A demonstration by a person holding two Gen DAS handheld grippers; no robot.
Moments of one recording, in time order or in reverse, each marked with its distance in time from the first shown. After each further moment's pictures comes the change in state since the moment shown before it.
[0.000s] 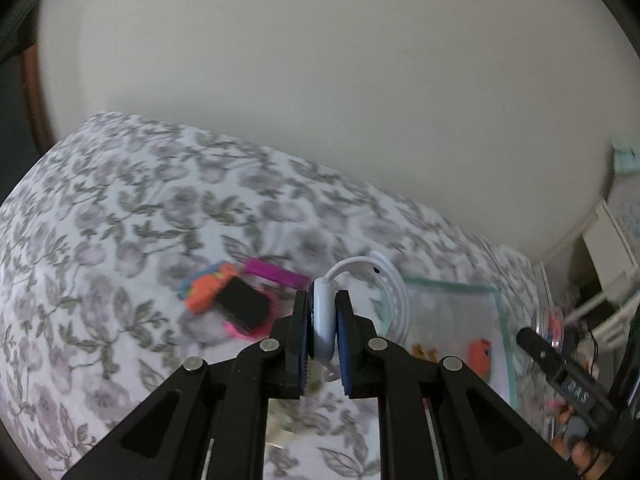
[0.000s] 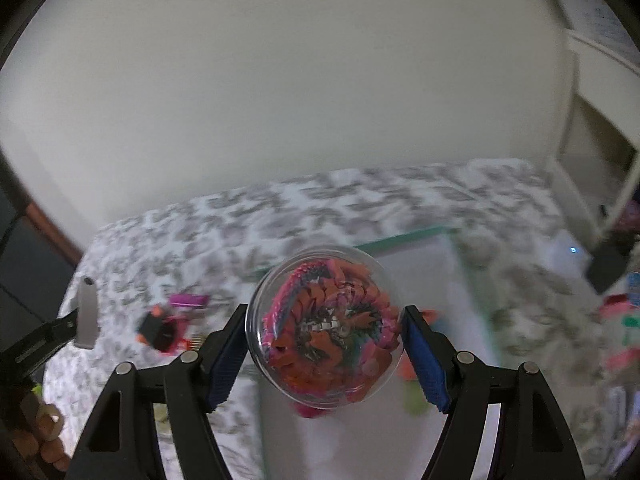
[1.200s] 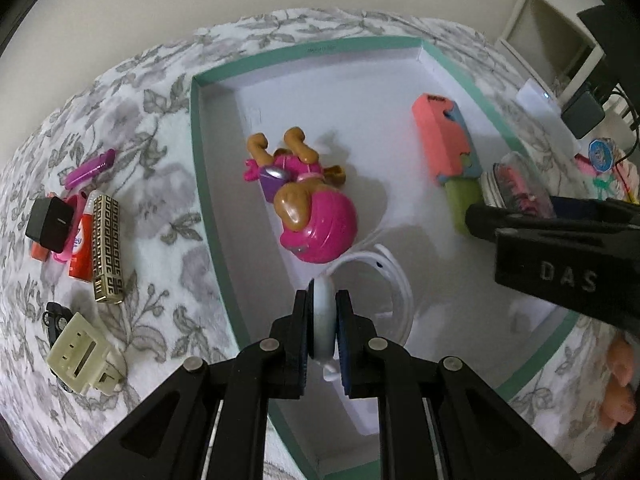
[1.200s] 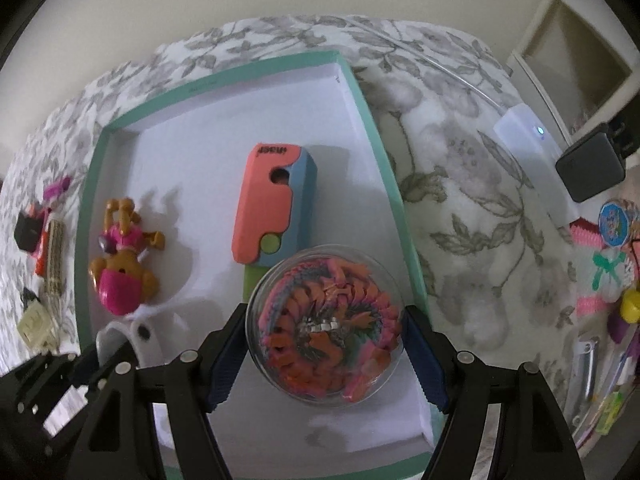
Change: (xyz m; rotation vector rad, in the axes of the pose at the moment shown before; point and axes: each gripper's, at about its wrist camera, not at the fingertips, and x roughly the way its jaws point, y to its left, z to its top) left arm 0.108 -0.136 -0.144 0.459 0.386 0.016; right arm 0.071 -0.079 -0.063 -0.060 0.412 -0.228
